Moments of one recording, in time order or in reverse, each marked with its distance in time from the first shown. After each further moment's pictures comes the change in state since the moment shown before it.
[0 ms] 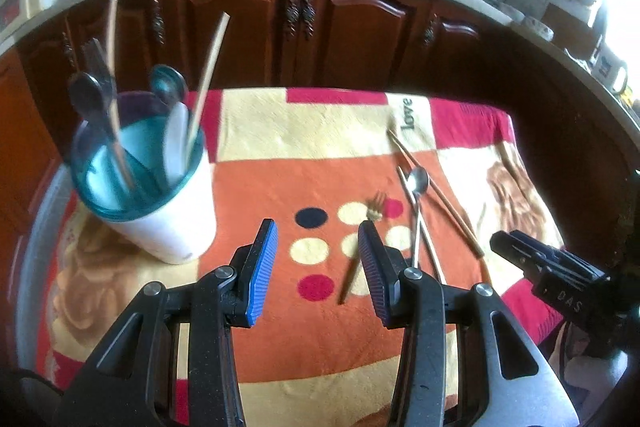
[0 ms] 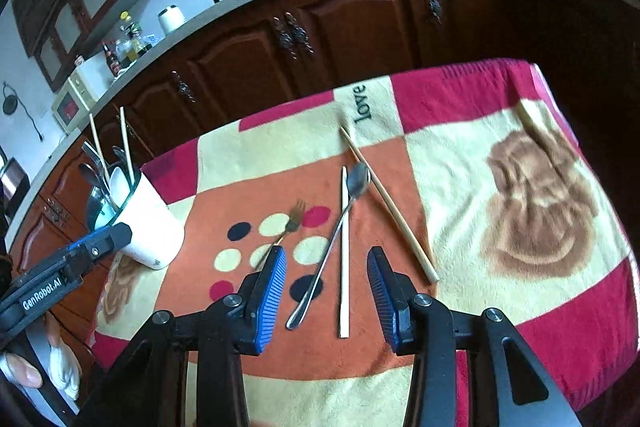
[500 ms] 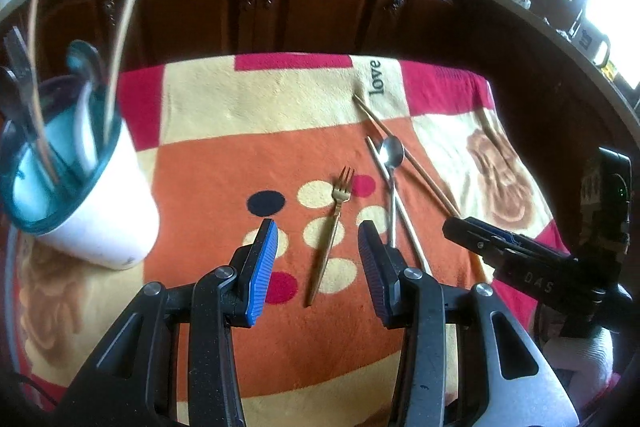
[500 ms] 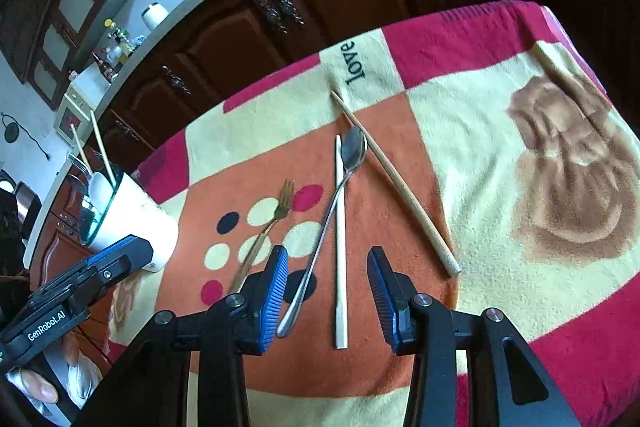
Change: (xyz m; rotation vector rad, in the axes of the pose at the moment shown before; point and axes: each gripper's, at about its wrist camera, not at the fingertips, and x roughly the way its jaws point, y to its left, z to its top) left arm 0.045 -0.018 0.002 0.056 0.105 -0.105; right arm 0.047 -0.024 -0.003 0.085 0.092 0.070
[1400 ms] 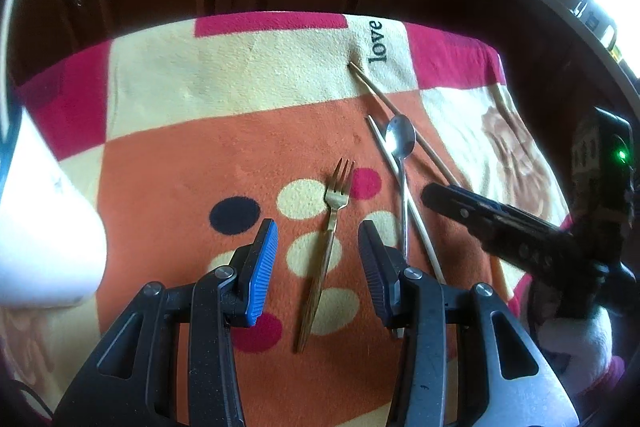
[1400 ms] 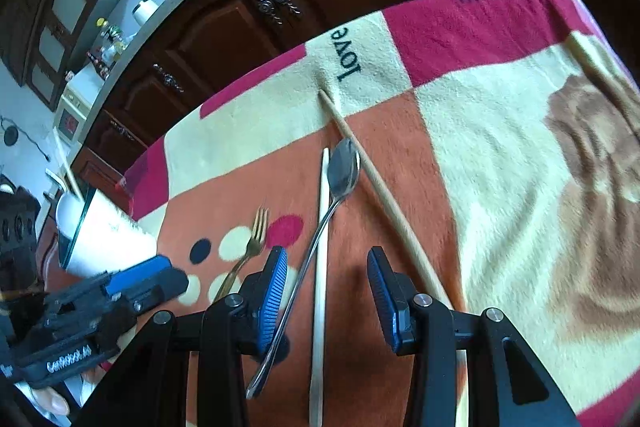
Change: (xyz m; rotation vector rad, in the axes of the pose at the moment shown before) left arm 0.067 -0.001 0.017 0.020 0.116 -0.043; right arm 0.057 -0.023 0.032 0.017 0.026 0.044
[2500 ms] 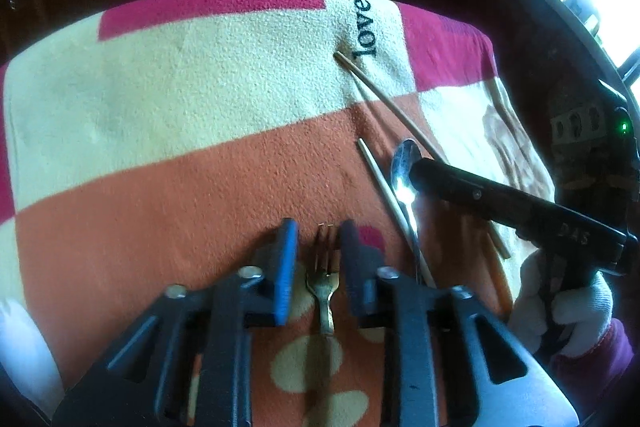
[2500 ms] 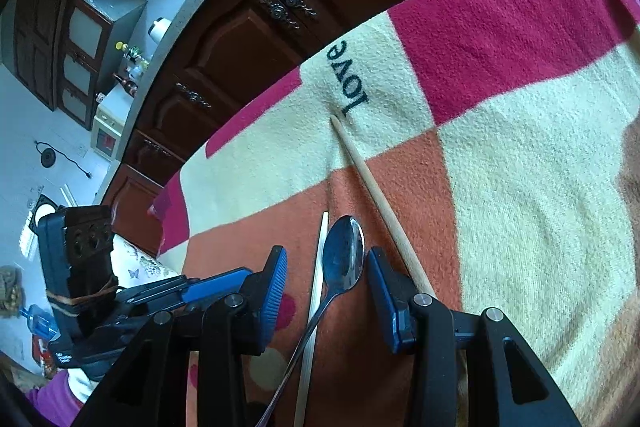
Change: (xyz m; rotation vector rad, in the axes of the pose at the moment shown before) left arm 0.072 0.007 0.049 0.057 0.087 -0.157; right arm 0.035 -0.036 0.048 0.034 0.023 0.206
